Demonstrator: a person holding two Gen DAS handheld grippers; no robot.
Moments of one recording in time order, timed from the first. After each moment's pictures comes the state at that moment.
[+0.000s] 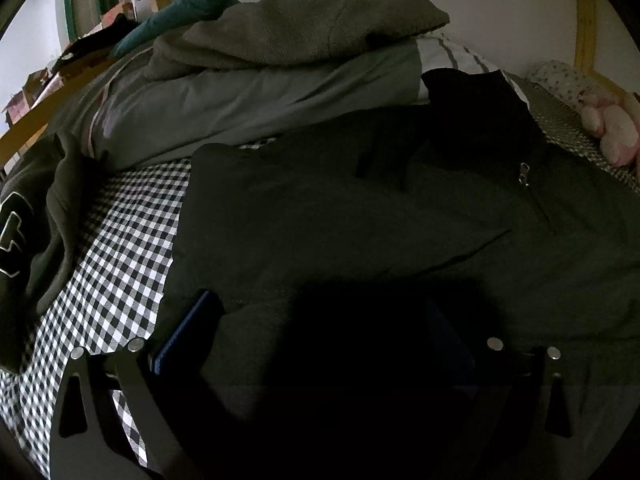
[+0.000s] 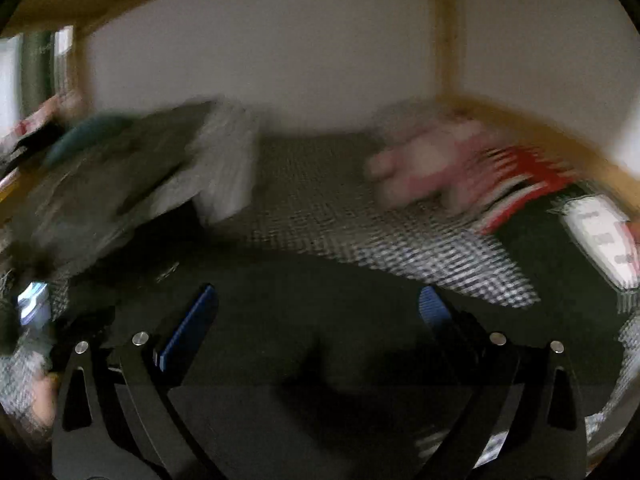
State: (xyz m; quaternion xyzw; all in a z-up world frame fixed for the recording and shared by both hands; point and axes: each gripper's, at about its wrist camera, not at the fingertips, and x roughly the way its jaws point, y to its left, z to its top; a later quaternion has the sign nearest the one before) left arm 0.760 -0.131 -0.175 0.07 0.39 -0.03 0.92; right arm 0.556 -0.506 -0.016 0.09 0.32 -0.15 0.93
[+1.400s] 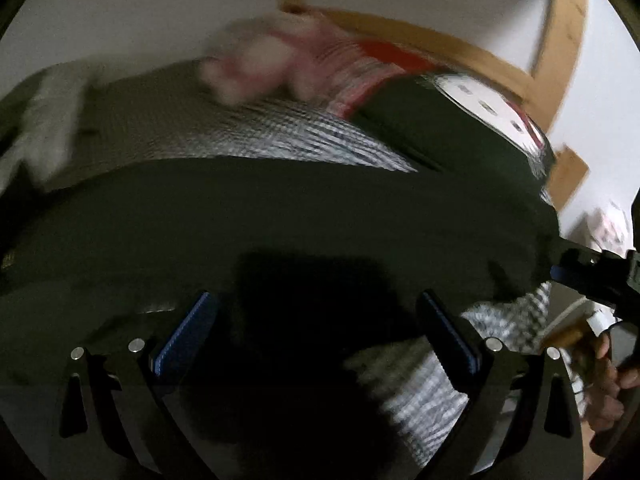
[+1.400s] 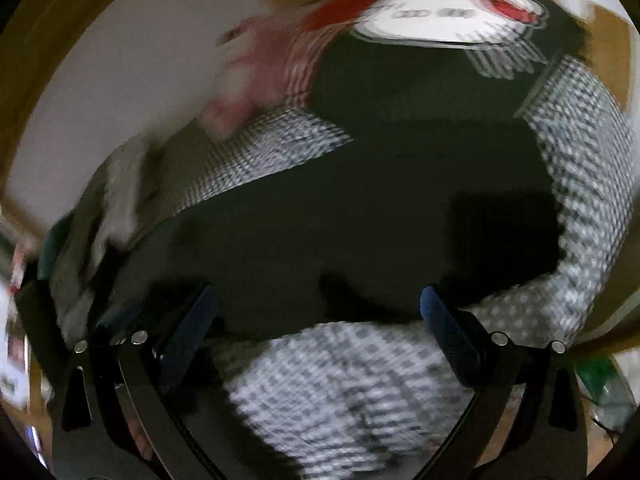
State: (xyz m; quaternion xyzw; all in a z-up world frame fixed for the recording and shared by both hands) left arm 0.526 -0.499 -0.121 0.15 0.39 -0.45 0.79; right arm 0.325 -0.761 -0.107 0.39 0.32 -0.28 0.82
